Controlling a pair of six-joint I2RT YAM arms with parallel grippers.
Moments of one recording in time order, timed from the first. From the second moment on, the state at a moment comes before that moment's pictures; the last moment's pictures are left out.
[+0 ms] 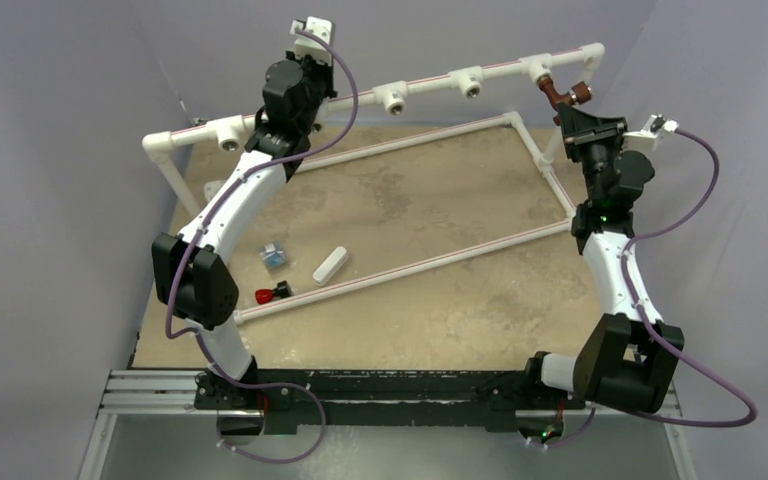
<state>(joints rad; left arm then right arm) -0.38 1.77 1.72 0.19 -0.17 0.12 -0.22 1.28 0.96 0.56 -0.25 1.13</state>
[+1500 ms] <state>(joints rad) -0.42 1.77 1.72 0.19 -0.20 0.14 -0.24 1.34 0.91 0.65 -0.29 1.55</state>
